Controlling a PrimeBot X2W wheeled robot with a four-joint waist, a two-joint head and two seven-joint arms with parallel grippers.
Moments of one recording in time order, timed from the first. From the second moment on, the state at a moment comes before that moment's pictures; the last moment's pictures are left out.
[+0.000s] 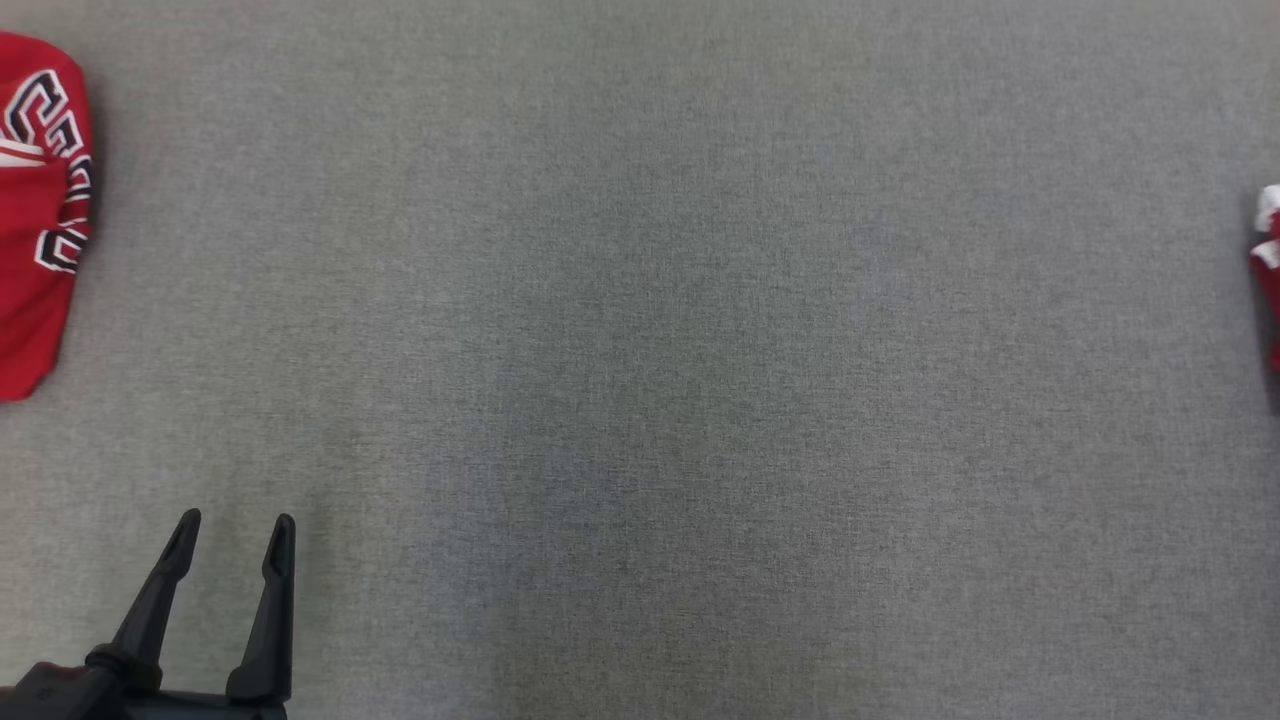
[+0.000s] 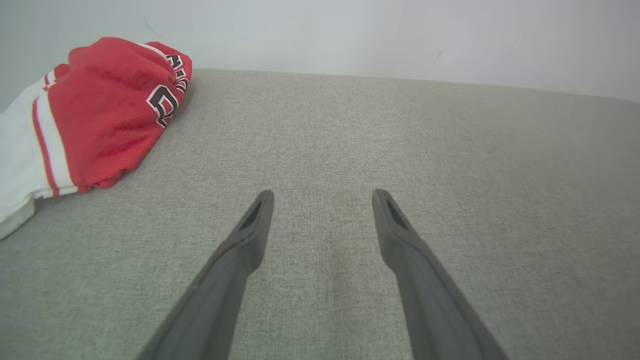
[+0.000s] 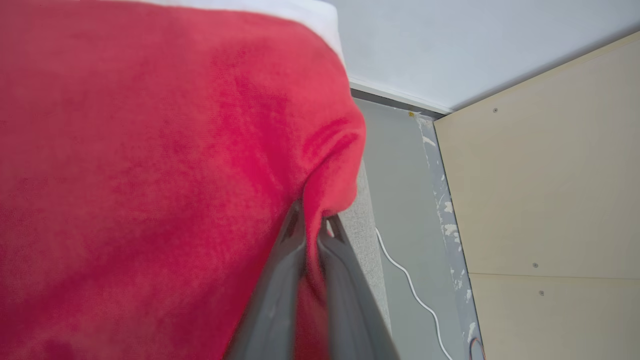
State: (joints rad) left arm 0.06 0.41 -0.12 -0.18 -0.46 -0.01 -0.15; right arm -0.66 -0.65 -0.25 0.76 -0.14 0.13 0.38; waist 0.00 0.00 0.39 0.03
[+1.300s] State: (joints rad) left arm 0.19 0.35 -0.16 0.00 -0.48 0.04 -0.21; right arm -0.02 -0.20 -0.09 0.19 0.23 0.13 0.01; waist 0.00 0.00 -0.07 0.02
